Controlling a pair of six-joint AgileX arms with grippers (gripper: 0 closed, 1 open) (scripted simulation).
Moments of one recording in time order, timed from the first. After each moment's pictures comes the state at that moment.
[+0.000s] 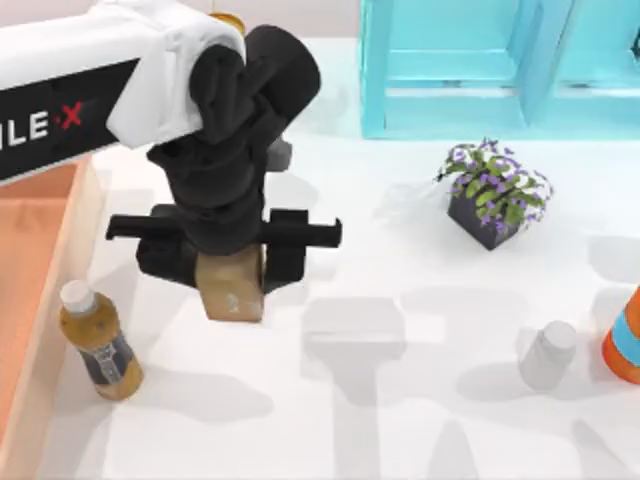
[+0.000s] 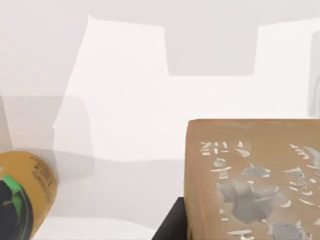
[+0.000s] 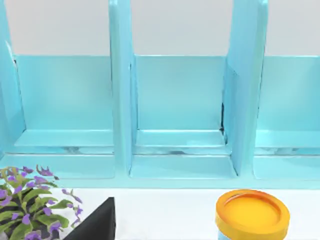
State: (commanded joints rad) left arm -0.62 1.83 1.41 -1.09 -0.03 -0.53; right arm 0.00 0.00 0.00 0.00 0.00 0.00
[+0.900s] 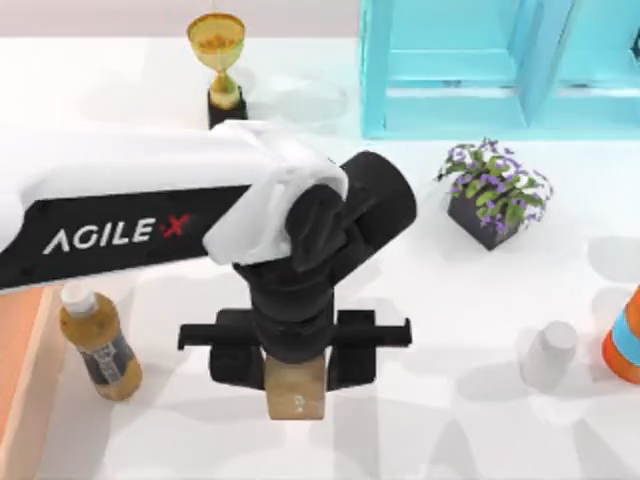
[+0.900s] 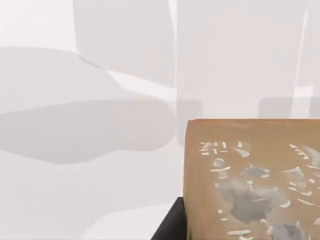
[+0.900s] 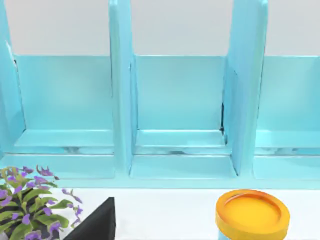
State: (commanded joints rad) left arm -0.84 1.87 1.26 -0.96 0.00 -0.81; right arm 0.00 0.00 0.00 0.00 0.00 0.00
